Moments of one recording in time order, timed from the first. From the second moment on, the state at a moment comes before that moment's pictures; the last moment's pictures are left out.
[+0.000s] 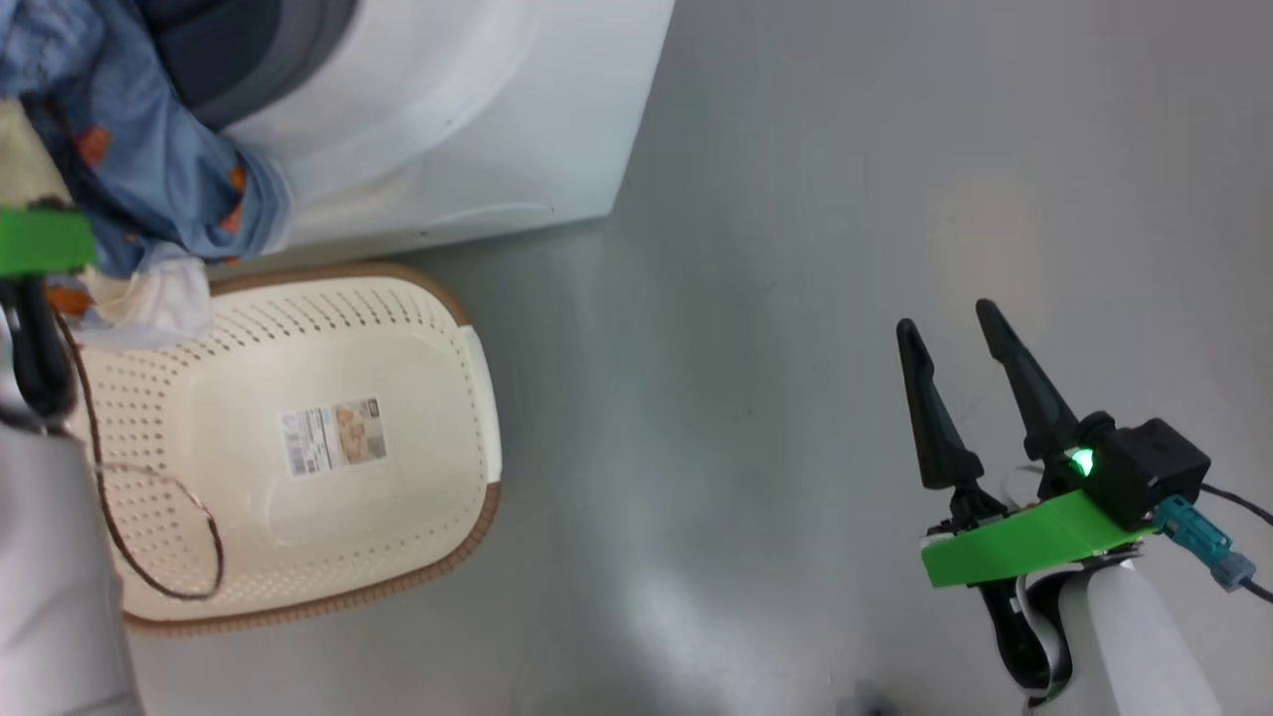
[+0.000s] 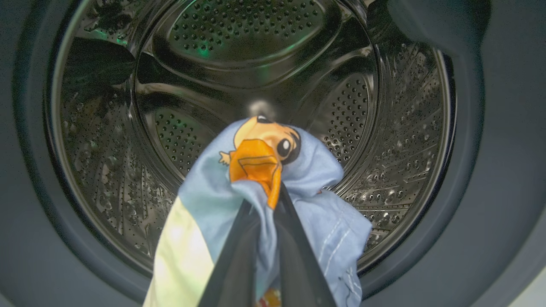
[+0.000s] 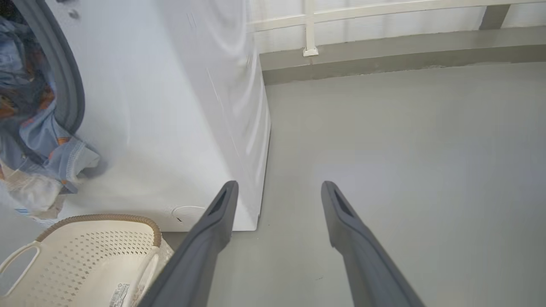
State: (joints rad) left arm -0.80 0.12 0.22 0.31 -0.12 -0.11 -0.26; right arm -0.26 -0.05 0.05 0.09 0.21 0.13 -0.26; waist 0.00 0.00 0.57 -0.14
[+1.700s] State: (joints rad) left arm -1.39 0.34 -0.06 0.58 -0.17 -0.13 -0.26; right arm -0.33 -0.05 0.14 0.08 0.27 0.13 -0.26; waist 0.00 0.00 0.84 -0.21
